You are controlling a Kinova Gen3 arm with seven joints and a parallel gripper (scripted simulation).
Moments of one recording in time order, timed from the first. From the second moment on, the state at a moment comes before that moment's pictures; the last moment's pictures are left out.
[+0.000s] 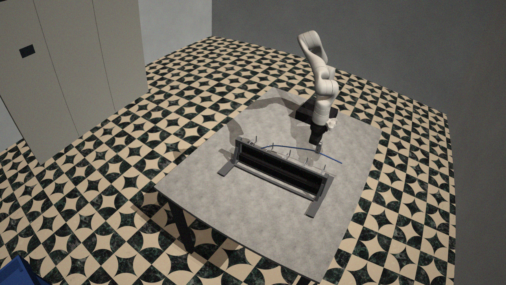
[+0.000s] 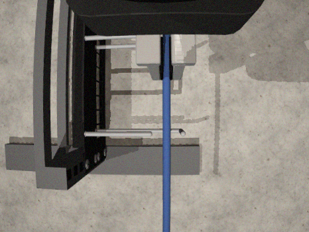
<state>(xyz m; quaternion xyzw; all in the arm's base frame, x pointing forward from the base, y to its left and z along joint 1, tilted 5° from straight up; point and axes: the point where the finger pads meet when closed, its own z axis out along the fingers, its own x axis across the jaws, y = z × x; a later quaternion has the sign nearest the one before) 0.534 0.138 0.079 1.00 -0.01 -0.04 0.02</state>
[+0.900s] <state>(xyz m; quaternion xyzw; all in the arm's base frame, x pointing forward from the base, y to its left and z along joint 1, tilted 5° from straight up) 0.534 0.139 0.076 1.00 -0.01 -0.04 0.02</state>
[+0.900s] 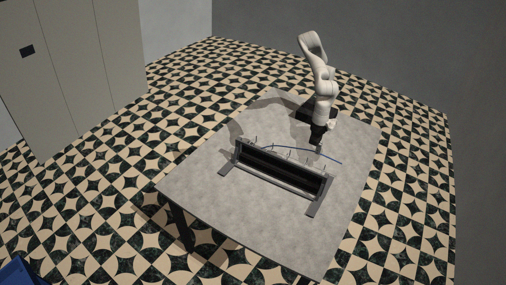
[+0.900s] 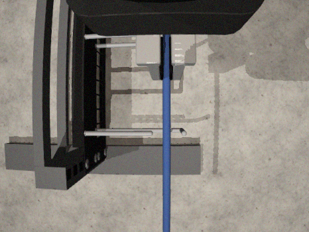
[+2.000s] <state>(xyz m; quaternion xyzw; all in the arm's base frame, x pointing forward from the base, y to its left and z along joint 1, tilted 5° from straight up) 0.533 0.142 0.038 1.00 -0.01 -0.04 0.01</state>
